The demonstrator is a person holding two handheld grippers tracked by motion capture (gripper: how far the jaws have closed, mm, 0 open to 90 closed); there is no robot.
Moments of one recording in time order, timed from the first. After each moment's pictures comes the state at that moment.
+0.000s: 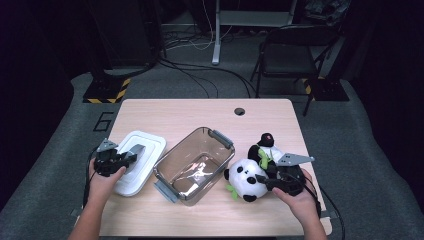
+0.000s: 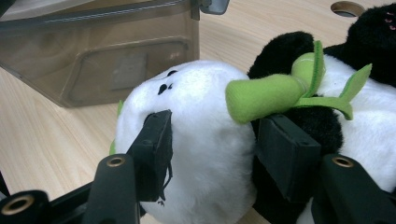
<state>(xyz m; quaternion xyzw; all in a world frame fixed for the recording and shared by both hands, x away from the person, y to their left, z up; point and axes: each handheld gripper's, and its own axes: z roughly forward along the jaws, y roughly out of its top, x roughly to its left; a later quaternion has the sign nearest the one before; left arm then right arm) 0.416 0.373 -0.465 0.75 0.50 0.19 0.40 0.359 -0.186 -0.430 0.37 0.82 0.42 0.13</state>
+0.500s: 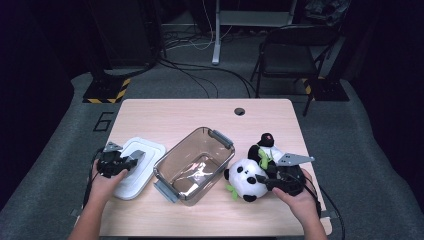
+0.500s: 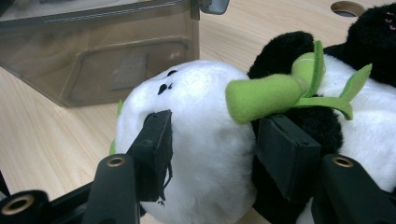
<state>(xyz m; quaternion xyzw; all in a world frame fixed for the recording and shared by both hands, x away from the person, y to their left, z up) 0.421 0.370 -0.479 0.78 0.50 0.18 0.34 0.359 -0.186 -0.430 0.37 0.82 0.42 0.13</state>
